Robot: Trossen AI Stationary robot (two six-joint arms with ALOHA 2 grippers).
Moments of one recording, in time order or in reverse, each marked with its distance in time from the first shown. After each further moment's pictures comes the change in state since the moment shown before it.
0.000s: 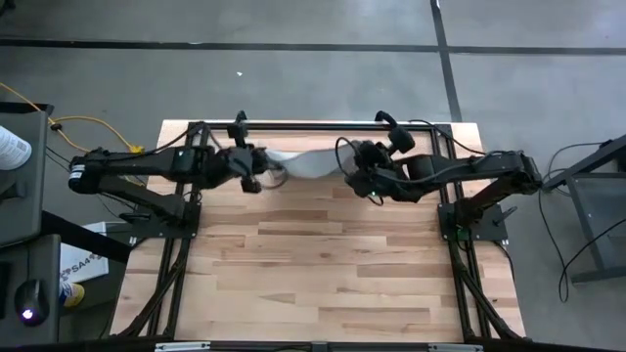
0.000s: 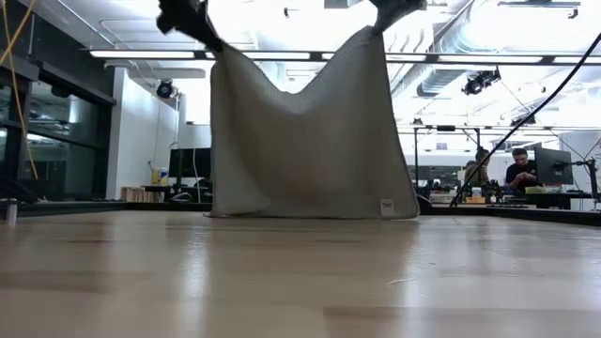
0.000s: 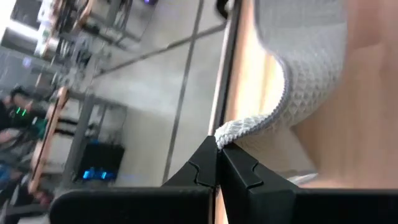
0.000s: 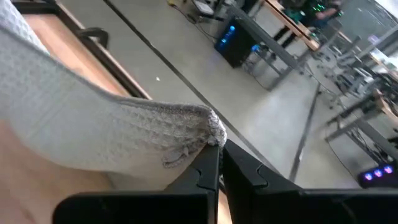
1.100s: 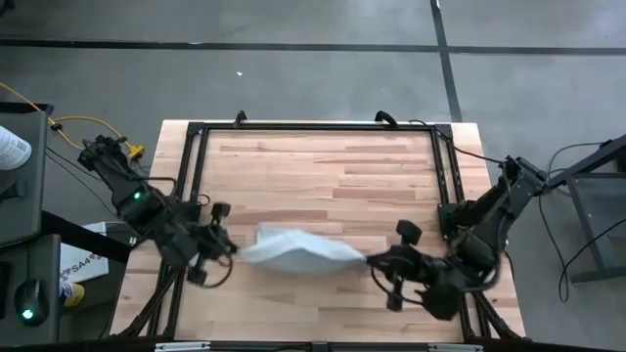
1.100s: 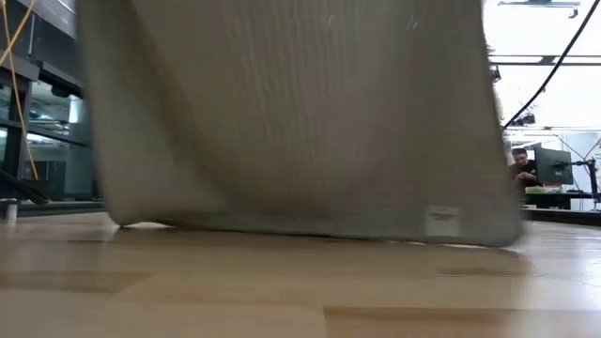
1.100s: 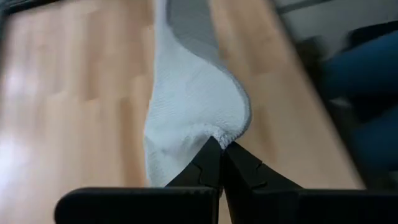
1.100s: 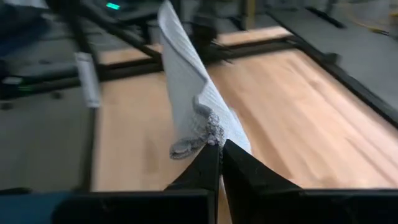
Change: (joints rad) left arm -0.741 -0.003 0.137 -0.254 0.346 -0.709; right arm 0.712 0.000 0.000 0.196 -0.179 0.351
